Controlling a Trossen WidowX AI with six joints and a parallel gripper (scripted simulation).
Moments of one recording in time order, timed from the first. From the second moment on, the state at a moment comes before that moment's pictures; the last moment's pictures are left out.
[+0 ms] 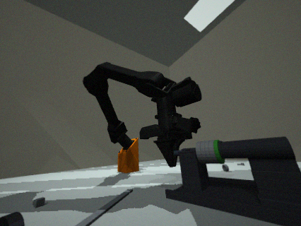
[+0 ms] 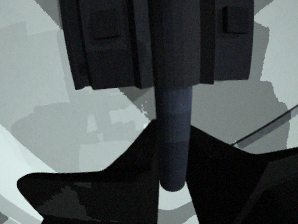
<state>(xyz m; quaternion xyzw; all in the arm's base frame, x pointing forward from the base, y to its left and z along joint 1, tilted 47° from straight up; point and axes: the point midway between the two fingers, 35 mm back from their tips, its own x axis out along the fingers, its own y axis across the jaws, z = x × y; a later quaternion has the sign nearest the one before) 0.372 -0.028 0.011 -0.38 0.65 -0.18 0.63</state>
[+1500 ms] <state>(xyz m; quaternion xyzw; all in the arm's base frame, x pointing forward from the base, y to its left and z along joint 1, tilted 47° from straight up) 0.367 -0.029 0.012 -0.38 0.65 -0.18 0.63</state>
